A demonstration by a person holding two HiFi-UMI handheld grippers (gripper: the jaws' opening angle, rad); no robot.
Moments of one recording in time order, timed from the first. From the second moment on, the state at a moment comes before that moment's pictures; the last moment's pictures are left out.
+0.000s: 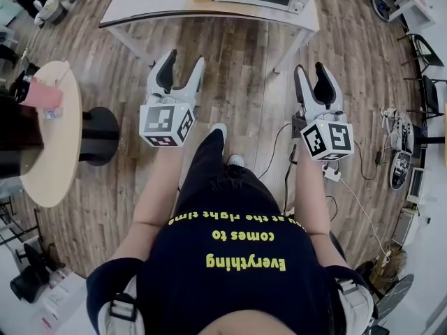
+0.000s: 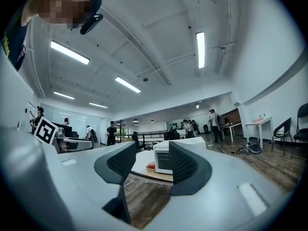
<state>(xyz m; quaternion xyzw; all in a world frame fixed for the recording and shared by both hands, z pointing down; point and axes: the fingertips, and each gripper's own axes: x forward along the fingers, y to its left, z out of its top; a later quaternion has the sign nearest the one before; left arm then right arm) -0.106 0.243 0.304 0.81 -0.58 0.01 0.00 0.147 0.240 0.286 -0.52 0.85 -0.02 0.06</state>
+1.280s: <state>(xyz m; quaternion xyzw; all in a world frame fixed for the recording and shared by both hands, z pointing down) -0.157 -0.052 0.326 0.85 -0.52 0.01 0.03 0.083 -0.017 0.297 -0.57 0.82 -0.03 0.03</state>
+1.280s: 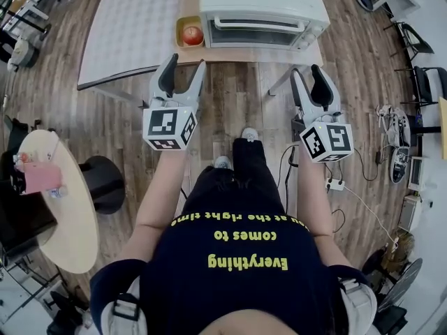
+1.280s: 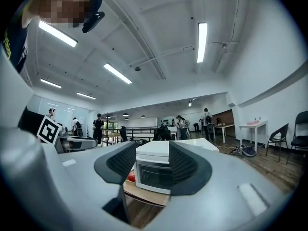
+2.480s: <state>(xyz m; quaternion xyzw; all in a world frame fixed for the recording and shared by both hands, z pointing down) -0.106 -0.217 0.355 0.80 -0.60 0.03 0.05 0.166 -0.223 0.326 -0.52 0.85 -0.05 0.00</state>
